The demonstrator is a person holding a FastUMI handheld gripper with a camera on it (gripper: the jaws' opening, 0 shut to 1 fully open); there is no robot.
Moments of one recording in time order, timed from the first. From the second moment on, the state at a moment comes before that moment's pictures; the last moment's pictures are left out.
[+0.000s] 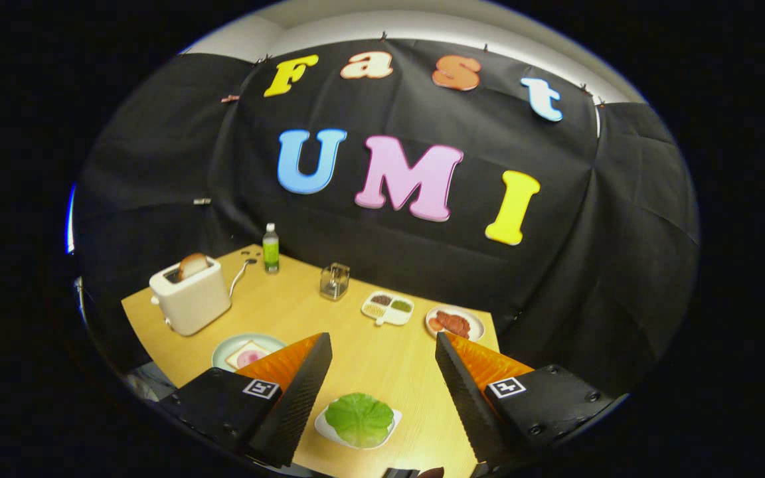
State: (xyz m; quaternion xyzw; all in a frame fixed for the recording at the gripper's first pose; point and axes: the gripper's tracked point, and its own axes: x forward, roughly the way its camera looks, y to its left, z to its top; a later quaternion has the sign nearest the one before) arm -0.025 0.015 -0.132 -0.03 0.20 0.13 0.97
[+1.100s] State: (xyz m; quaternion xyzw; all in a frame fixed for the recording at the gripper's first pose) arm -0.055 0.027 -0.425 -0.03 0.52 0.17 0.83
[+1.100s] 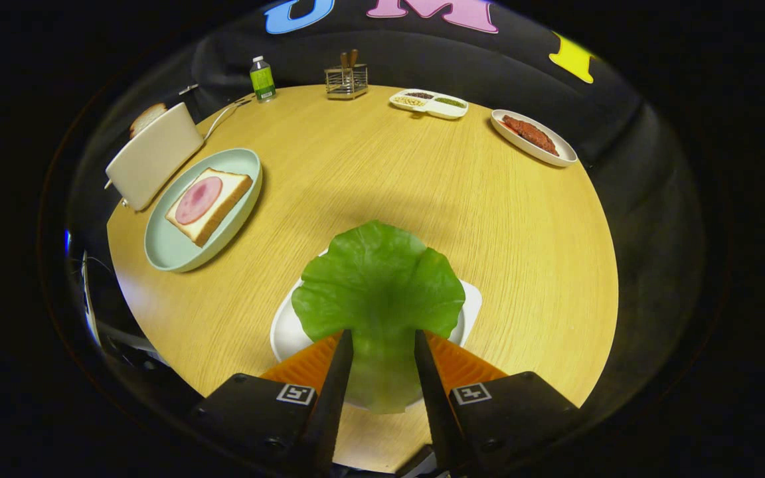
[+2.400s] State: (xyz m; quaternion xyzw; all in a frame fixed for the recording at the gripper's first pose) arm -0.032 0.135 -0.265 0.02 0.40 0.28 0.87
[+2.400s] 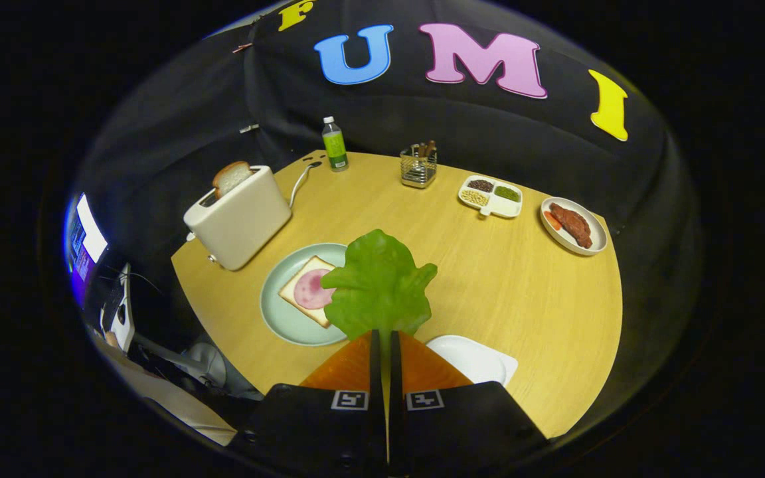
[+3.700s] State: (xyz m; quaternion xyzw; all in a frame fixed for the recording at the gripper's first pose) arm 0.007 0.252 -0.212 0.04 0.31 0.30 0.90
